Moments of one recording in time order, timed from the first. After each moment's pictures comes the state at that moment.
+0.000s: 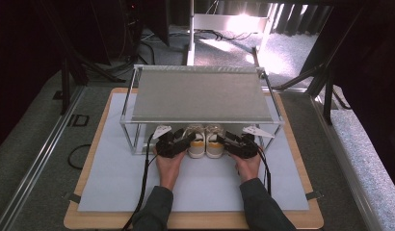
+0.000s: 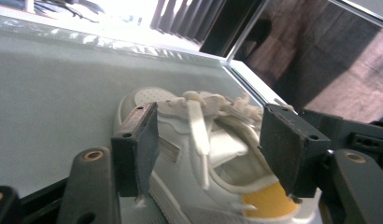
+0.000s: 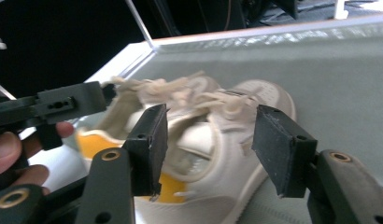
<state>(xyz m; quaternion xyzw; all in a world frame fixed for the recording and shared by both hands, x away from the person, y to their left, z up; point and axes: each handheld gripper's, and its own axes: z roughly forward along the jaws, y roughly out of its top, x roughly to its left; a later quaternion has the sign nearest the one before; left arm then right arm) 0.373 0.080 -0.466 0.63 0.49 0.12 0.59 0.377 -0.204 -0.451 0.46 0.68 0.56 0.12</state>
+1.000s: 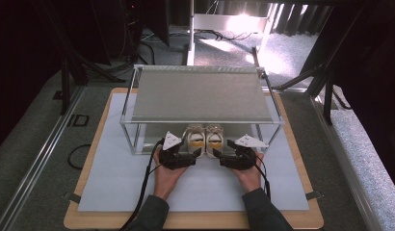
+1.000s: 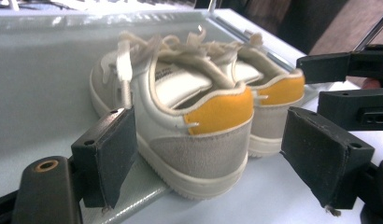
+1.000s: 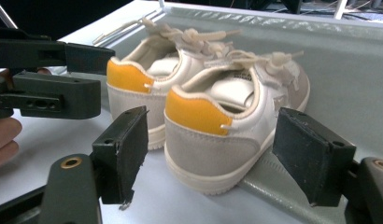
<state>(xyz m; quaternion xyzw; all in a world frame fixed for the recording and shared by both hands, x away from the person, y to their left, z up) 0.344 0.066 -0.466 0.72 0.43 0.16 0.52 0.346 -0.192 -0.454 0.40 0.75 0.49 0.18</state>
